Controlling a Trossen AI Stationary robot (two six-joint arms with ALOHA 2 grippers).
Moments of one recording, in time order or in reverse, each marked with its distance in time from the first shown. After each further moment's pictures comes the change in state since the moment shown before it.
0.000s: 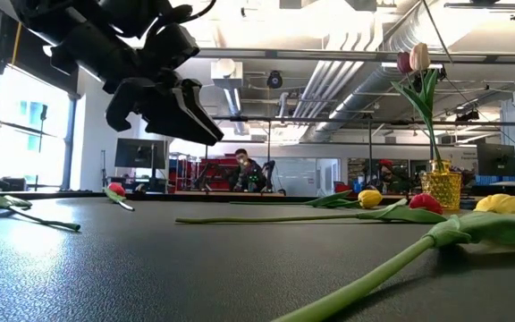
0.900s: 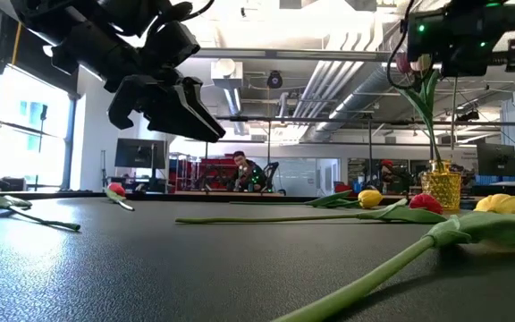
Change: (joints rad) left arm 0.000 0.000 0.000 0.017 0.000 0.000; right arm -0.318 0.000 -0.515 -0.321 -0.001 1.180
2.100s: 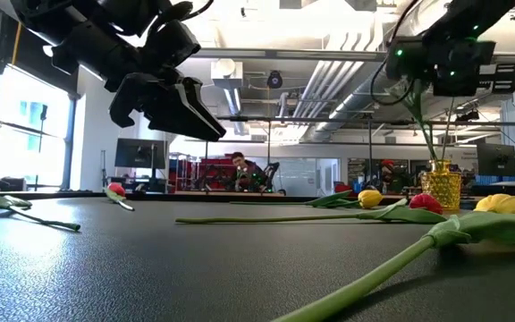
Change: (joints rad) left arm 0.000 0.000 0.000 0.006 0.000 -0.018; right arm -0.147 0.118 -0.062 0.324 0.001 -0.114
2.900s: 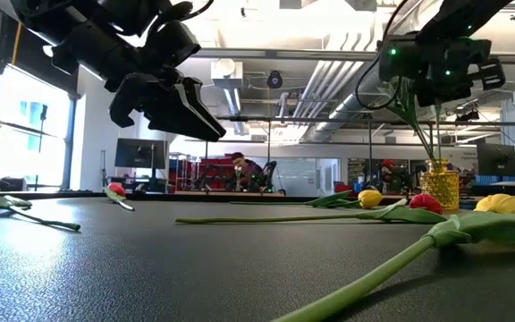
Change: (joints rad) left arm 0.000 0.000 0.000 0.004 0.000 0.000; right arm 0.137 0.047 0.010 0.007 -0.083 -0.288
